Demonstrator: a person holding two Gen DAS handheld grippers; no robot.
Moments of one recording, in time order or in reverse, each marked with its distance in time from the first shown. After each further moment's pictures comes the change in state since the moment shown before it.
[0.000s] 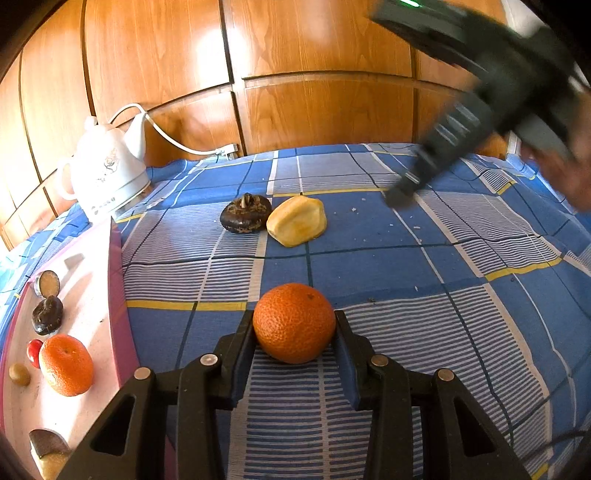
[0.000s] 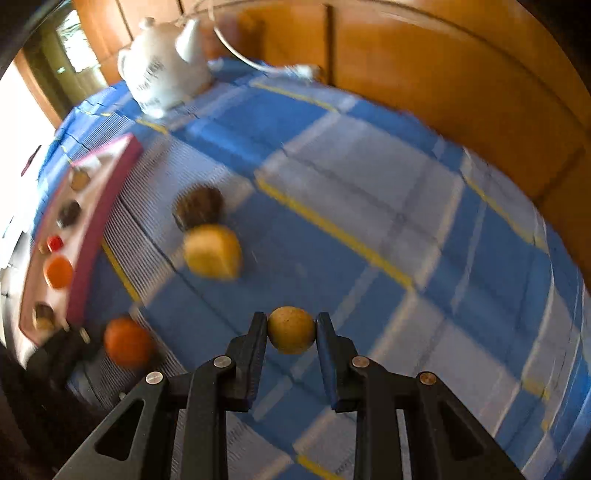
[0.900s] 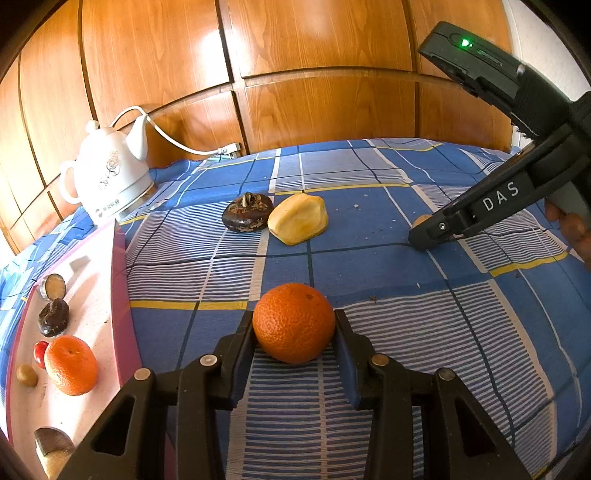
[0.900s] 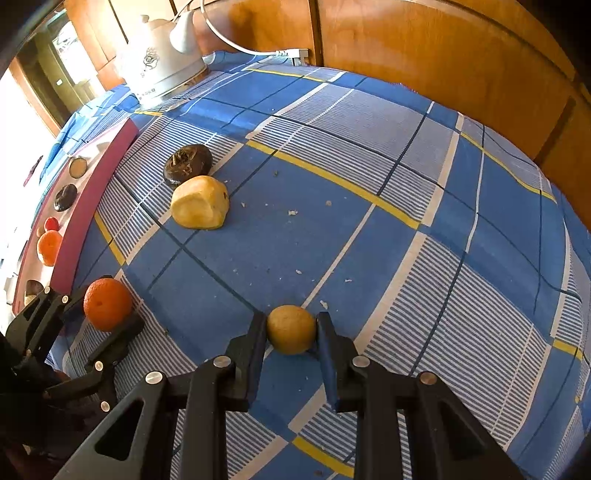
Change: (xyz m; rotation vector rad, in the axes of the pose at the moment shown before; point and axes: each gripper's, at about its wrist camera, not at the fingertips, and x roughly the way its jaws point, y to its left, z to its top) left arm -0.001 -0.003 -0.002 0.020 0.007 0.029; right arm 0.018 -0.010 -0.032 0.037 -0.023 0.045
